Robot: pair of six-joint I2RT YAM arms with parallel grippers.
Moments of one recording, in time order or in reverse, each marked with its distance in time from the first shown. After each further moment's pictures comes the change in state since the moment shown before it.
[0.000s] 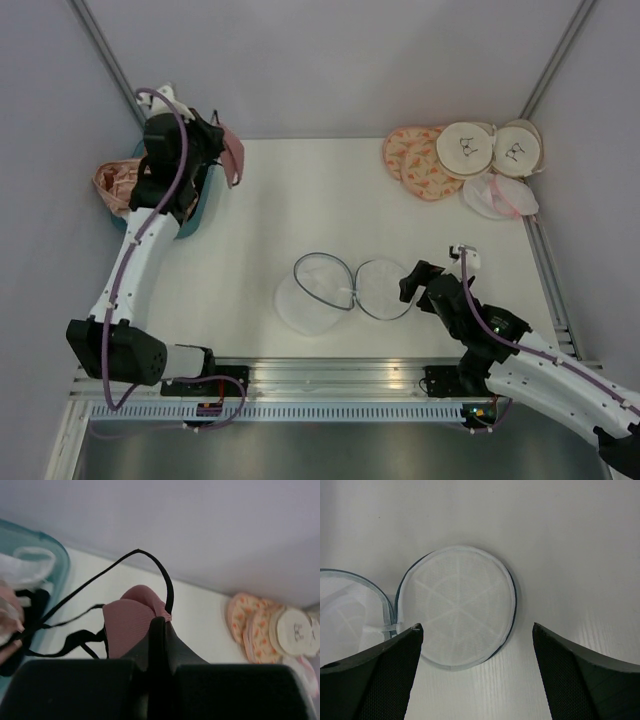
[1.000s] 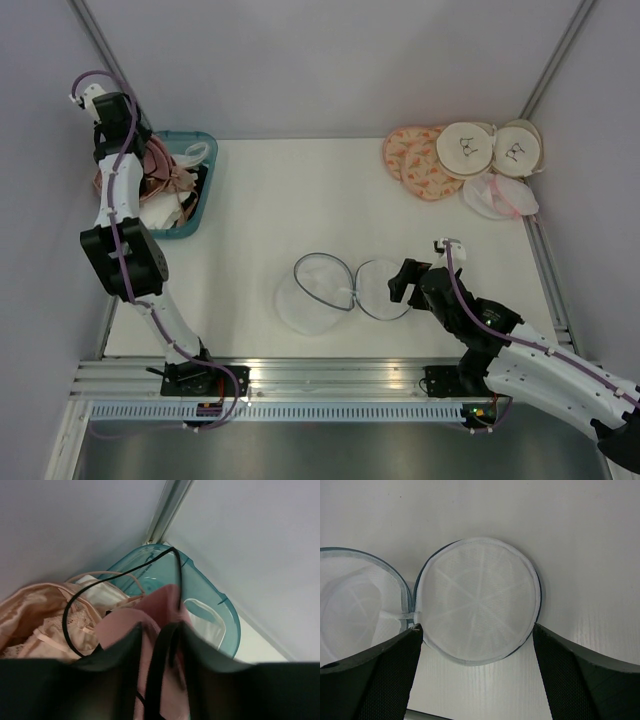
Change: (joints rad) left arm 0.478 0.628 0.488 -0.075 -0.159 0.036; right arm 0.000 0.115 0.041 0.084 -0.103 -0.090
